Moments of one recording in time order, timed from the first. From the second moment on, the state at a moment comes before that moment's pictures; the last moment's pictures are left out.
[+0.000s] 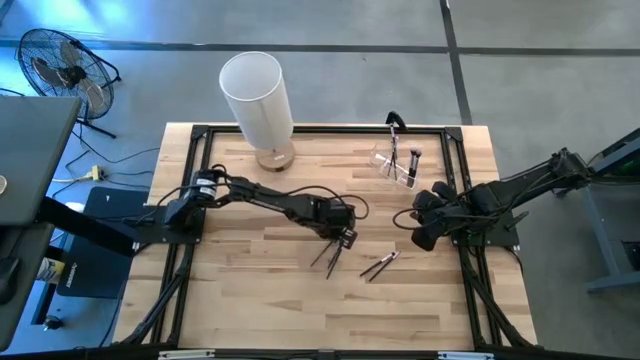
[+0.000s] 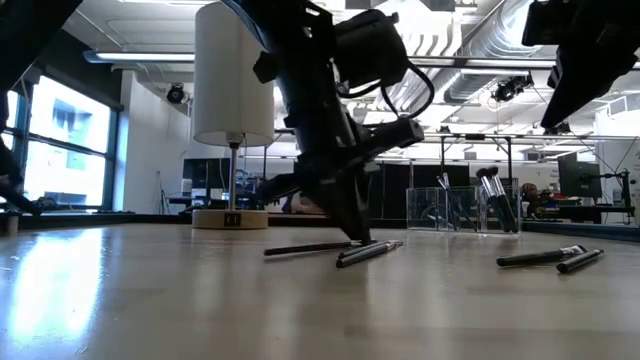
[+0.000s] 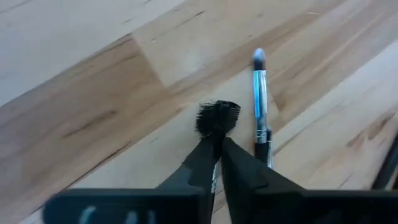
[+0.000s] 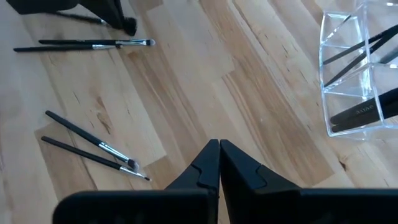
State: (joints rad) left arm -0.07 2.17 1.54 -0.53 -0.02 -1.09; right arm 0.36 0.90 0.74 -0.97 0.41 0.78
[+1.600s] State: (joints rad) left arm -0.04 1.80 1.50 0.29 -0.14 -0.47; right arm 0.37 0.81 0.21 0.73 0.52 0.25
